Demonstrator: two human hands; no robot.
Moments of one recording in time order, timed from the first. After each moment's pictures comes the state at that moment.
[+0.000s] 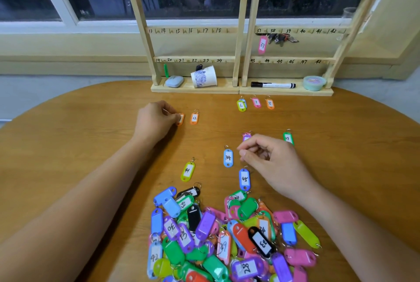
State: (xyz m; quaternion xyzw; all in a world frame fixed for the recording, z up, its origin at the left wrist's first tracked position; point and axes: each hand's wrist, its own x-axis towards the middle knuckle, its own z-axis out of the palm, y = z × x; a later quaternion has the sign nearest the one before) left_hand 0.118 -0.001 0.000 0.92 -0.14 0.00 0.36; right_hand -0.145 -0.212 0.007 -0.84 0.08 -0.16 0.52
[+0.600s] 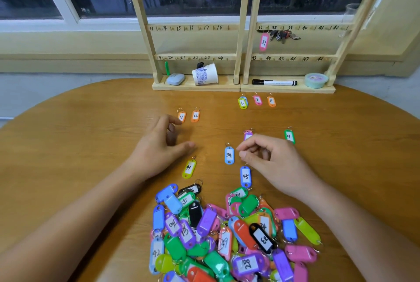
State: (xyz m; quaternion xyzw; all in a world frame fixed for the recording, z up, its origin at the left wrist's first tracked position) left_hand 0.036 0.041 -0.001 0.89 -0.29 -0.04 0.36; right_hand -0.153 -0.212 0.017 -0.87 0.05 -0.14 0.47
